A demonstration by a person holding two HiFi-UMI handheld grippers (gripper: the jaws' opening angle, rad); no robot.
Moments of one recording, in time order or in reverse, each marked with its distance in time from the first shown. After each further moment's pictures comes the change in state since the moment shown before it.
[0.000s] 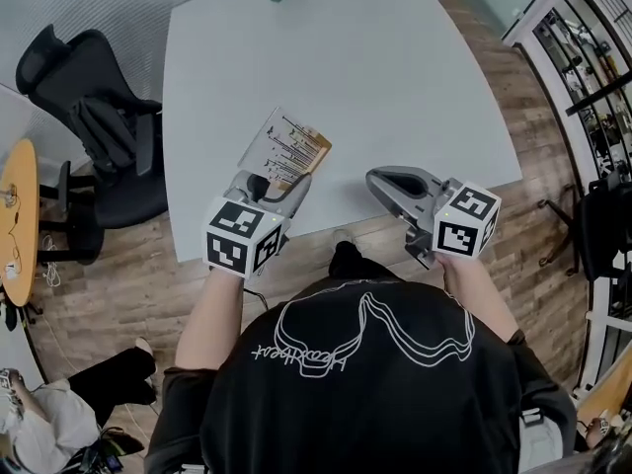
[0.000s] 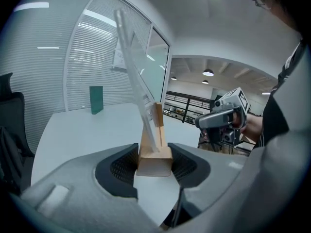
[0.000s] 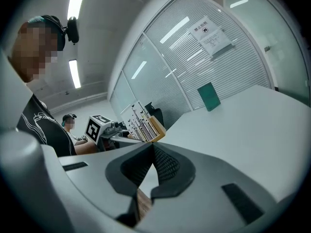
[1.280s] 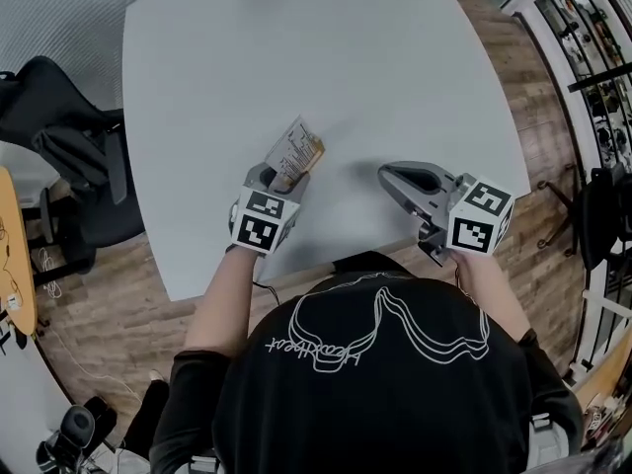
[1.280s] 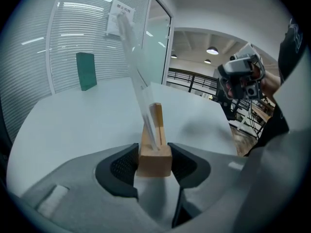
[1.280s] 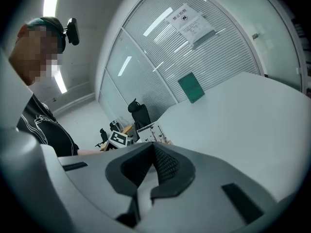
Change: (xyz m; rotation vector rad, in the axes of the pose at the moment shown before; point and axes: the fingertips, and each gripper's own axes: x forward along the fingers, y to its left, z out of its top) left arm 0.165 0.081 -0.086 0.051 0.257 -0.005; right arm 0.019 -0.128 0.007 0.126 0.077 -0.068
